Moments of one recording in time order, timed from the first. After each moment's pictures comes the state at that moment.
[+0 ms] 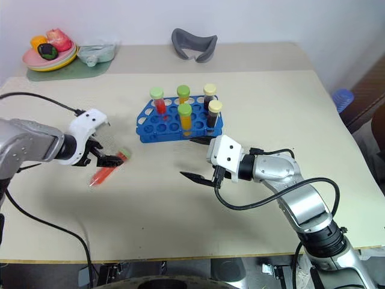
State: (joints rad) left arm -0.73 1.02 -0.23 -0.28 -0.68 1.61 -0.53; right arm -0.29 -0.62 0.21 -0.52 0.31 0.37 0.84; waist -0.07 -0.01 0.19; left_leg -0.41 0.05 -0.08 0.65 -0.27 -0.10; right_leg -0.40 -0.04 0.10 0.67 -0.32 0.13
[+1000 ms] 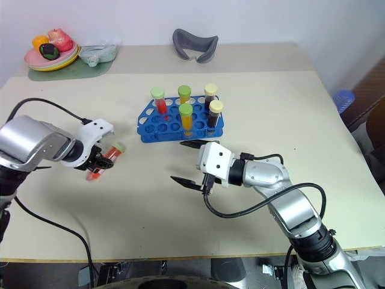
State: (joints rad) left arm -0.79 1.01 -0.39 -0.16 -0.52 1.58 -0.61; right arm -0.28 -0.58 0.27 -0.54 0.25 0.35 0.80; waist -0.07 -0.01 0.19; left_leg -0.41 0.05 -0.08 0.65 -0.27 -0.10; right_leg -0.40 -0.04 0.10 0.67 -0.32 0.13
